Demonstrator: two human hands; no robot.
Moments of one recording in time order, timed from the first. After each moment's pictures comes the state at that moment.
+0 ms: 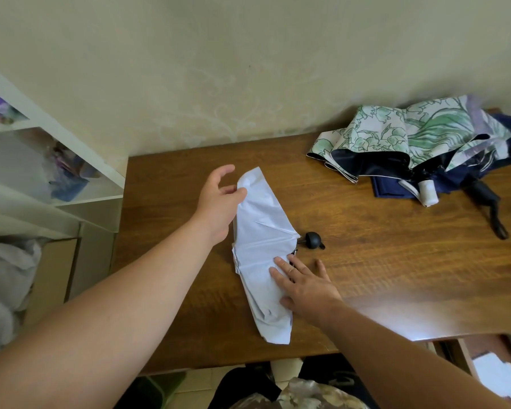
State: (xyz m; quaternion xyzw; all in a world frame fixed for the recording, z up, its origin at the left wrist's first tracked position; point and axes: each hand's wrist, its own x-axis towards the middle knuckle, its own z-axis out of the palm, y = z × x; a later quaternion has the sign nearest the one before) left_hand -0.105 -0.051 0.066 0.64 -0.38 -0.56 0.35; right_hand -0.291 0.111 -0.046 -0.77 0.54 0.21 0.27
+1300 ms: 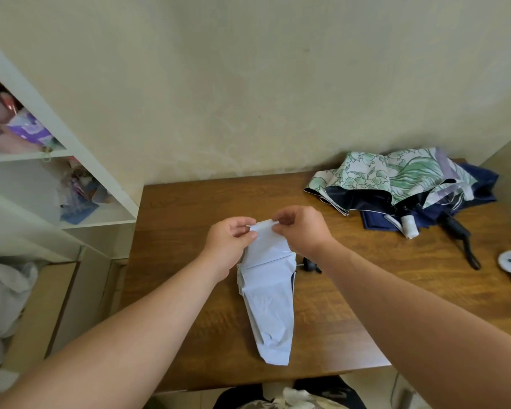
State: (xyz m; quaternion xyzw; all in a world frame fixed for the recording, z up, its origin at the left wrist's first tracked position) left_hand -0.085 -0.007 0.089 0.62 -0.48 -0.54 0.31; right_hand -0.283 -0.004 0.095 -0.58 0.68 -0.26 0.37
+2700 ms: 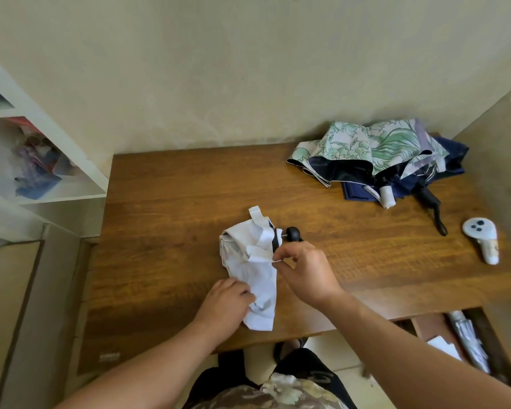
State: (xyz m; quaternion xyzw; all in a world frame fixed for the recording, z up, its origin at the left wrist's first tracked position) left_hand -0.060 0.135 -0.043 0.38 -0.91 -0.18 -0.05; right_hand -0.284 0.134 0.056 -0.63 0.68 -0.24 0.28
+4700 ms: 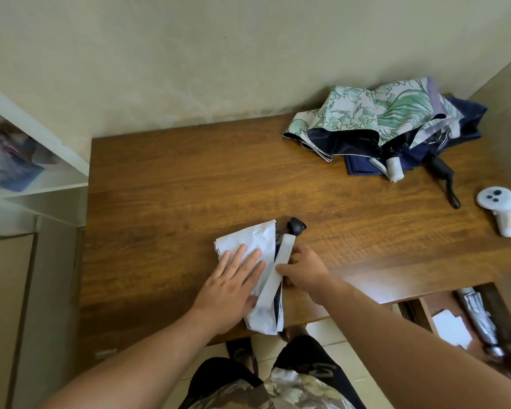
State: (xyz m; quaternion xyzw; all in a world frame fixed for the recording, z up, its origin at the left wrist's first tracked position) left_hand -0.065 0.128 -0.061 0.34 -0.93 -0.07 -0.11; right_hand -0.294 0.135 -0.028 -0.27 0.76 -0.18 0.56
